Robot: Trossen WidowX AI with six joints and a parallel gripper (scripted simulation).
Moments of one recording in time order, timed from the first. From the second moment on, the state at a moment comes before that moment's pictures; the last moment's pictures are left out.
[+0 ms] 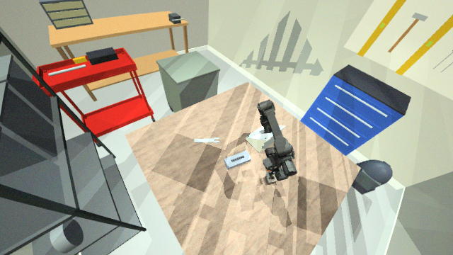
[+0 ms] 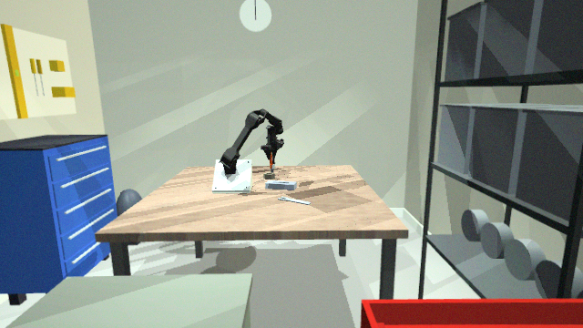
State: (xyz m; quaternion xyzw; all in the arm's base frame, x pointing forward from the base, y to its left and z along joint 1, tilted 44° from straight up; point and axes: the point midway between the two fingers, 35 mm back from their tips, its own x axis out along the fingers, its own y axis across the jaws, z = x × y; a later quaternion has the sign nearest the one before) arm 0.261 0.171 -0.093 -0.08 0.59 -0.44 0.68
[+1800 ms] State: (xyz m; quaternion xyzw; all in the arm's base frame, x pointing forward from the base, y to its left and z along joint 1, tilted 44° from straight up) arm 0.302 0.094 -0.019 -0.11 0.61 -0.40 0.68
